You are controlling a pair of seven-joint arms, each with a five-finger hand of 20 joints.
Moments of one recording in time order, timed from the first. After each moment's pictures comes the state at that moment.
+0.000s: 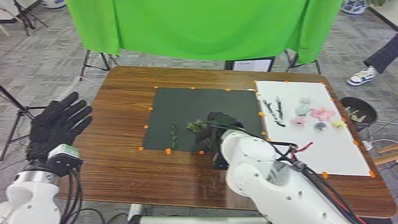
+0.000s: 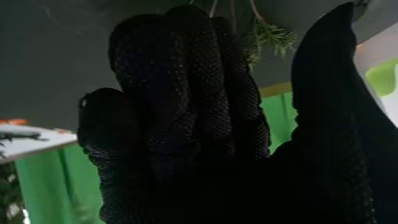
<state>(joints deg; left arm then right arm) 128.1 -46.5 -99.6 -121.7 19.2 15.3 21.2 -73.9 -66.0 45.3 -111.0 -119.1 -20.5 53.1</state>
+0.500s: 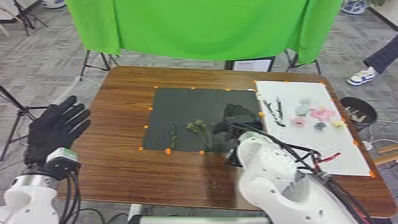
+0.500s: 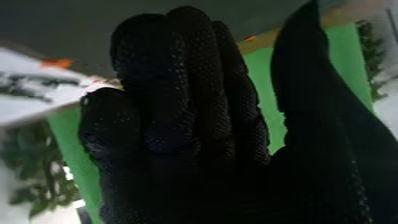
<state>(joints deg) 129.9 -46.9 -100.5 -121.8 19.1 15.3 21.5 -79.6 -61.2 48.9 -117.7 -127.7 -14.6 53.7</state>
